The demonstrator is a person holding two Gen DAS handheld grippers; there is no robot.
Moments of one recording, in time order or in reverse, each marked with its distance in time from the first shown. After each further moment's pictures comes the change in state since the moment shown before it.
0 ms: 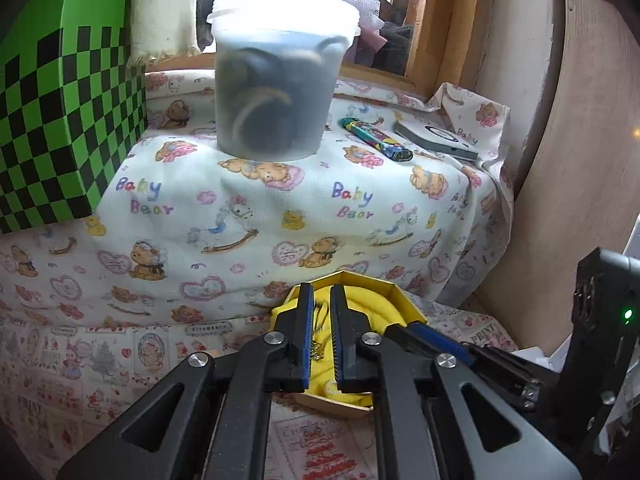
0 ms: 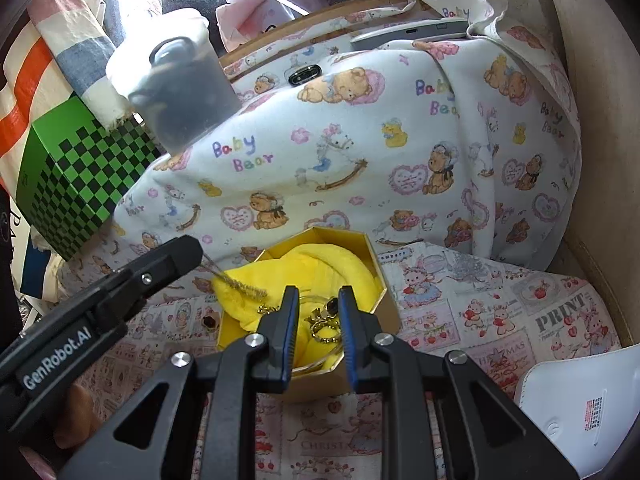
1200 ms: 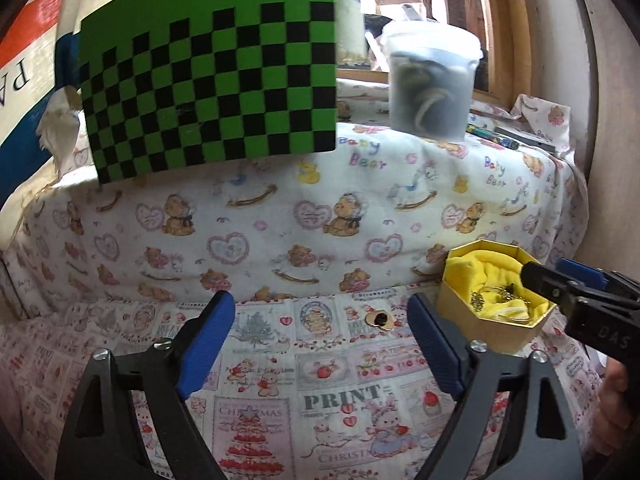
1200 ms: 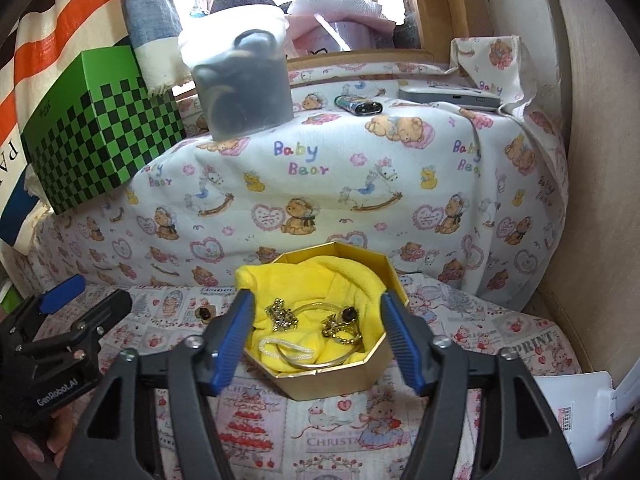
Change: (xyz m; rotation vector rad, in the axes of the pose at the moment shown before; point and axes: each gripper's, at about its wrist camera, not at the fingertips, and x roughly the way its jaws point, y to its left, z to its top) left arm -0.048 0.086 -0.058 0.004 -0.151 0.290; right arm -0.017 0.048 -0.015 -0.217 -0.116 -0.134
